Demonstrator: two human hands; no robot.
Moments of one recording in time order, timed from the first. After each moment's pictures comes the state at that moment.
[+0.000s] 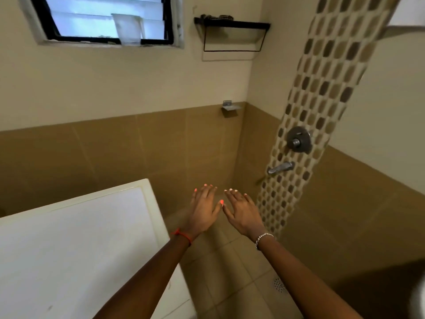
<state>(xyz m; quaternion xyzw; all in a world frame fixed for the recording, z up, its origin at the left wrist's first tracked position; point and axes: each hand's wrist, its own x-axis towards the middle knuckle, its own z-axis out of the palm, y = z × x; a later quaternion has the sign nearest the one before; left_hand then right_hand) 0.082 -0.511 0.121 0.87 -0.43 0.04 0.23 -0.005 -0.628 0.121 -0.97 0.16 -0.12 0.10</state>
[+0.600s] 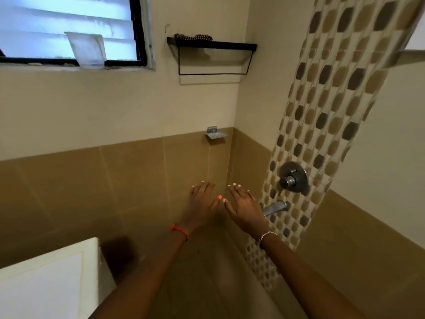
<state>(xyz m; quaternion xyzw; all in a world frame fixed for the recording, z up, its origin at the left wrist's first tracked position) 0.224 -0.725 0.171 0.88 -0.41 0.04 0.25 0.124 -0.843 0.177 -0.97 0.17 -0.14 0.10</state>
